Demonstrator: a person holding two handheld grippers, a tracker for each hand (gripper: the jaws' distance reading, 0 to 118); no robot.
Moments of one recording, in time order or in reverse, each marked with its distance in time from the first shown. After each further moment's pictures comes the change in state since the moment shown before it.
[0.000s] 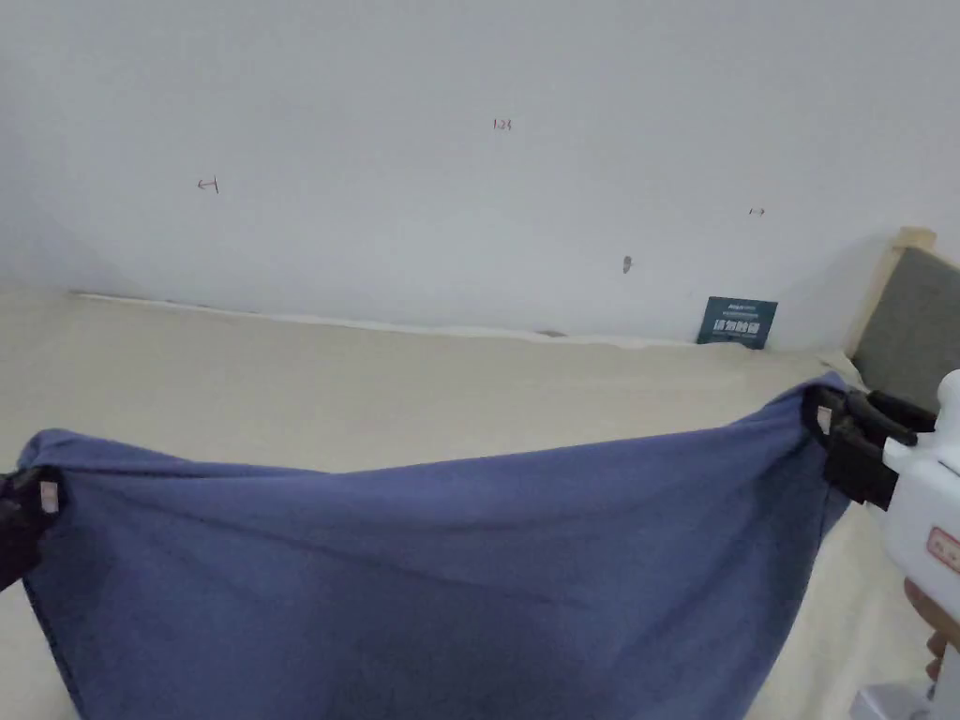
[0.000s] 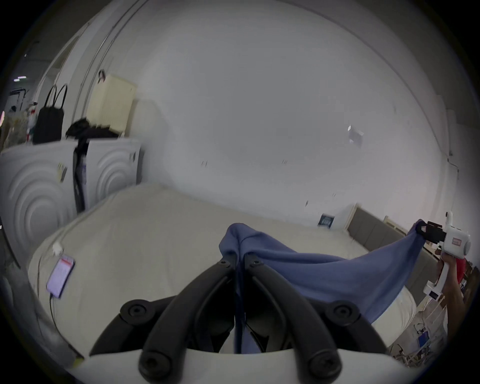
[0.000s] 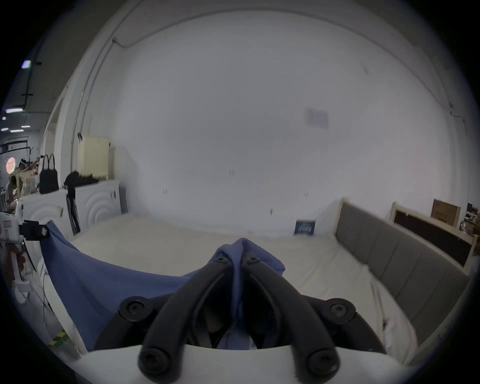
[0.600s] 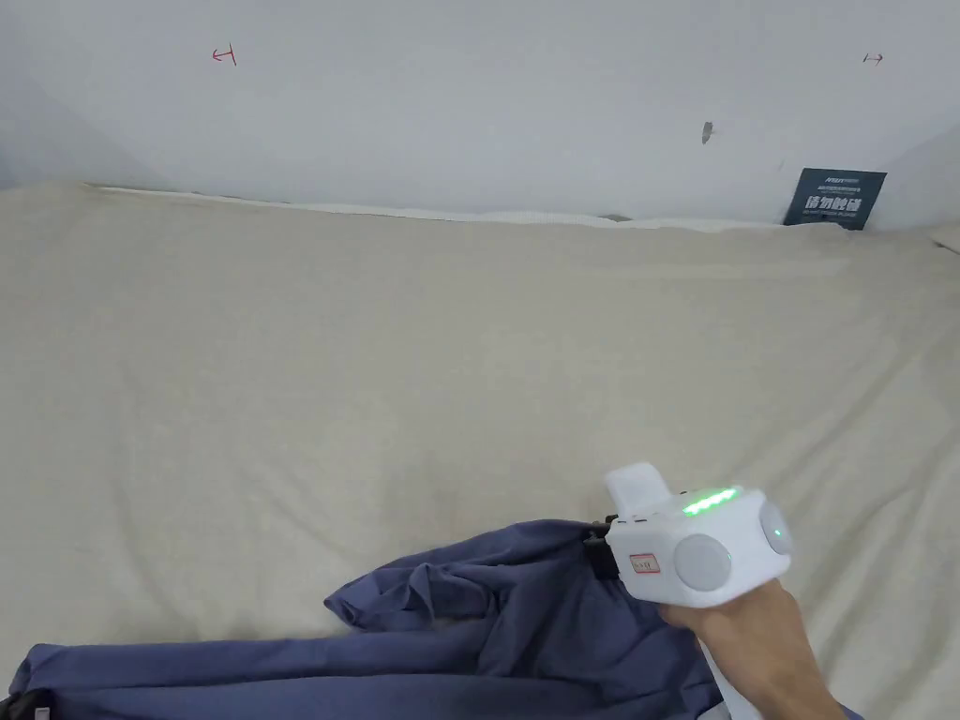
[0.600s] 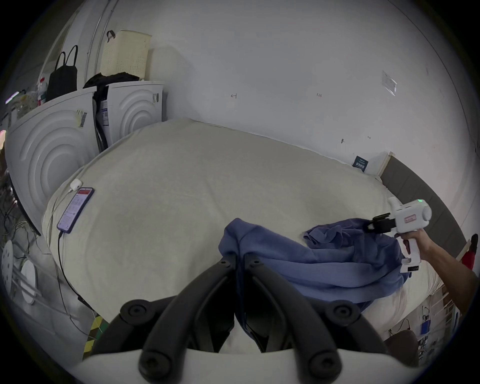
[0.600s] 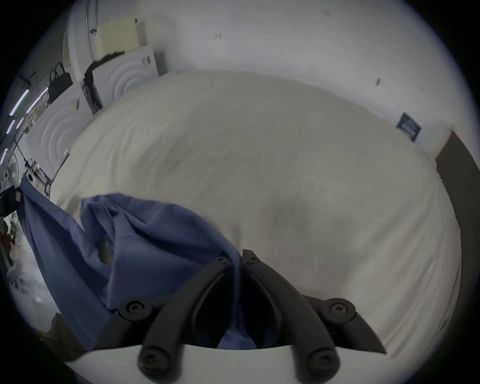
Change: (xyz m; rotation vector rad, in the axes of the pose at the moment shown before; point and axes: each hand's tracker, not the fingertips) left arm -0.068 -0.172 -0.005 -0.405 0.207 0.008; right arm -0.119 -0.275 -0.244 -0.758 0.375 0.129
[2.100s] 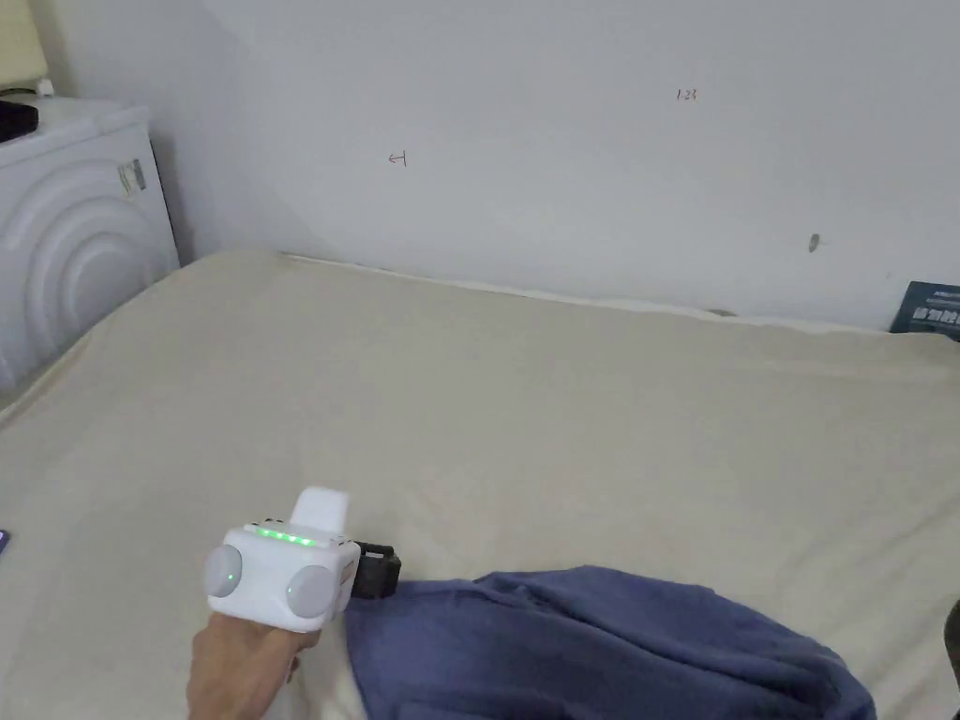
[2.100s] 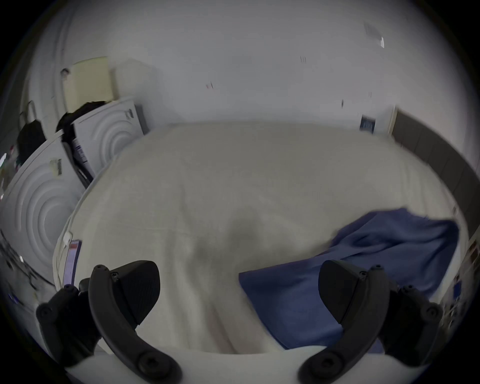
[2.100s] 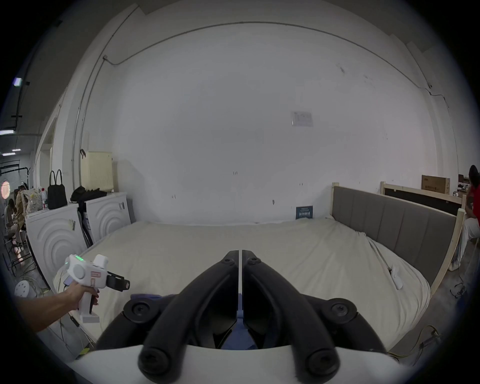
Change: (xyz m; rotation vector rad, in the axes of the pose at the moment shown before) left arm 0.041 0.044 -0.151 -0.188 0.117 -0.327; right arm -0.138 -0.103 0.360 0.722 -0.366 -0.263
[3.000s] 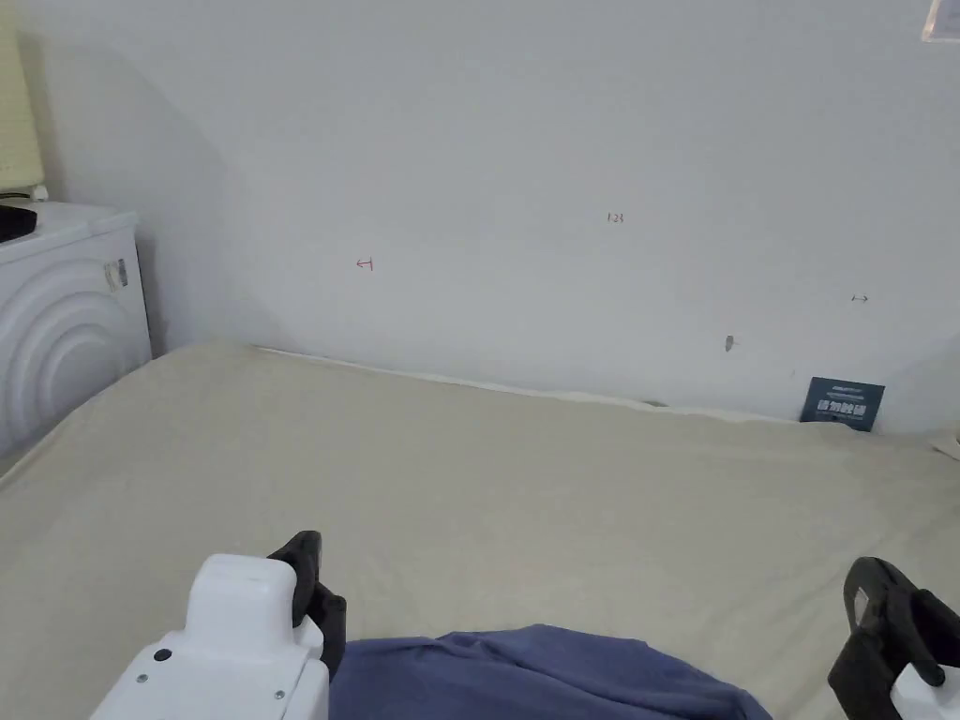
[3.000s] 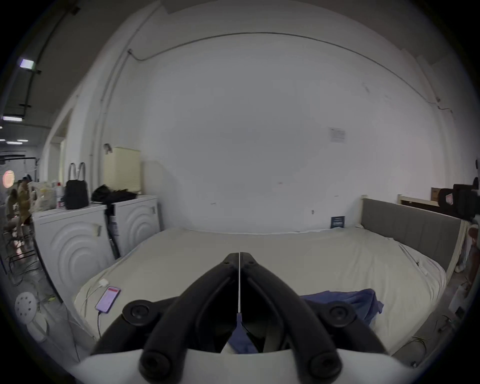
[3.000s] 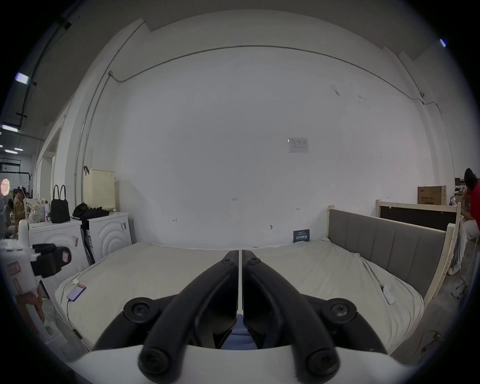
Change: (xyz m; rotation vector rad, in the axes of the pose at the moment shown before) left arm 0.057 -0.081 0.360 0.736 0.004 0.181; right arm -0.015 0.048 0.073 0.165 -0.012 -0.006
